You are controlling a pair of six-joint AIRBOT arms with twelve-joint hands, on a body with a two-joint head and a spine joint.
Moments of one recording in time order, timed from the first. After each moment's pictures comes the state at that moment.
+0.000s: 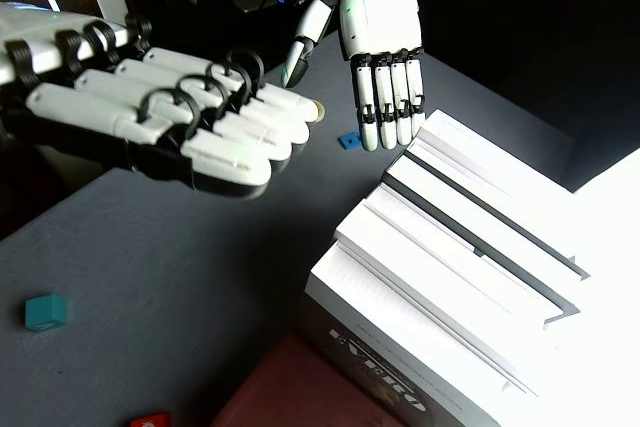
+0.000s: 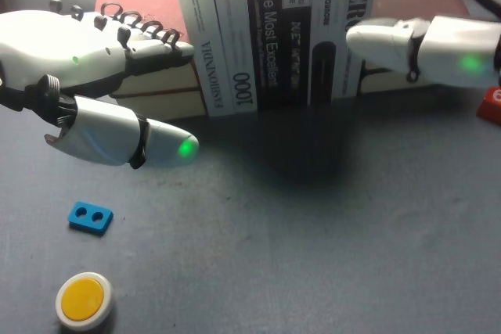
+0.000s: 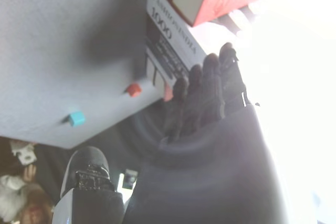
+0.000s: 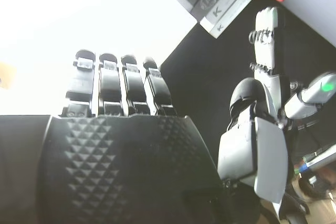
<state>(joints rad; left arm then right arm) 0.37 -0.67 0.79 0.77 0.09 0.24 -0.34 -0.78 0.60 0.62 0.86 -1.98</state>
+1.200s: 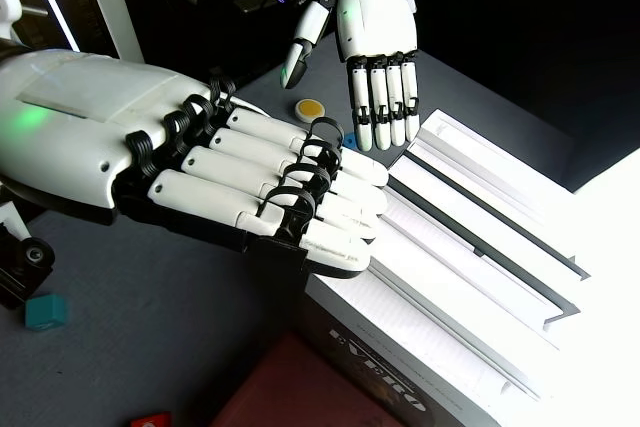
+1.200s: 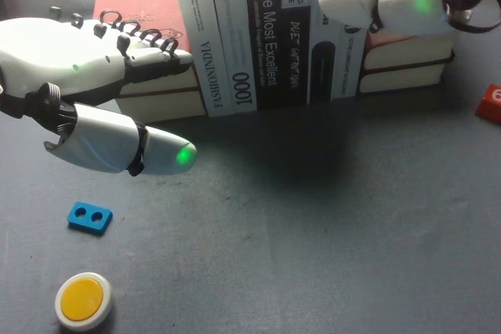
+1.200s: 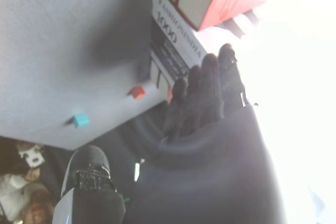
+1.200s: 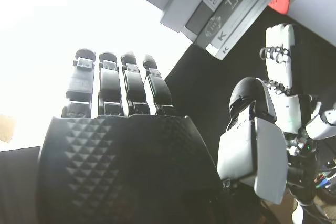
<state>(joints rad) 0.38 -0.67 0.78 0.77 0.10 0.24 -0.19 -0.92 0.77 0.85 0.67 -2.10</state>
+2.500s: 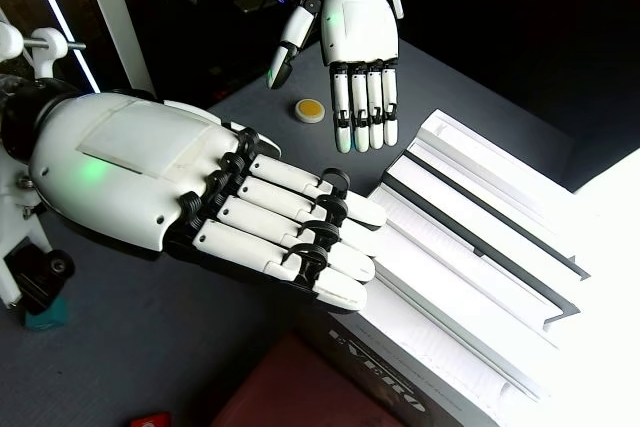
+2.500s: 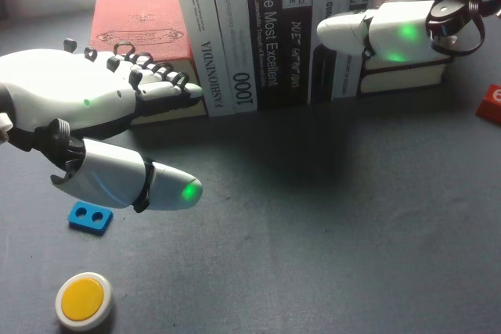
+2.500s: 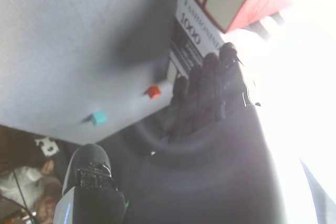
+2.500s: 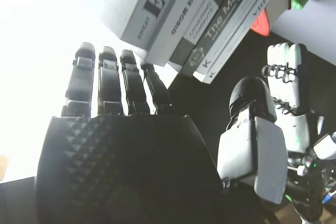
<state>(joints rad) 0.45 -0.66 0.75 0.76 0.06 0.24 -0.22 -0.95 0.78 0.96 0.66 -2.20</state>
